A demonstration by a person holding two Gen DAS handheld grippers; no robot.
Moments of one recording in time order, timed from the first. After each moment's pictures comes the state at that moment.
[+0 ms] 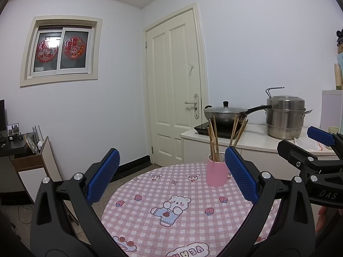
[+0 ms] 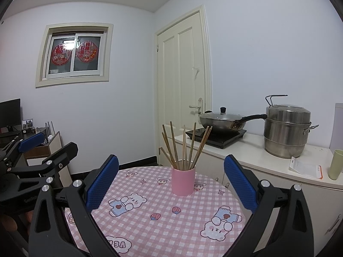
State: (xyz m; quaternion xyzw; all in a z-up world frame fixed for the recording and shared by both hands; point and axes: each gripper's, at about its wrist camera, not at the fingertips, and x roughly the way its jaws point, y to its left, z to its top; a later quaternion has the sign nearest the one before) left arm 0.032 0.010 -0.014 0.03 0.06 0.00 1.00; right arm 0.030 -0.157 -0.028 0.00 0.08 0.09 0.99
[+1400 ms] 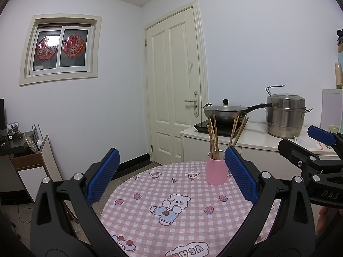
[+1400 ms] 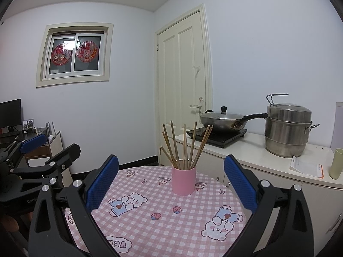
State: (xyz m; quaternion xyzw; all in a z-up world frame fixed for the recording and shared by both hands) left arm 0.034 0.011 -0.017 0.03 0.07 0.00 1.00; right arm 0.028 -0.155 -0.031 0.00 0.08 0.09 0.99
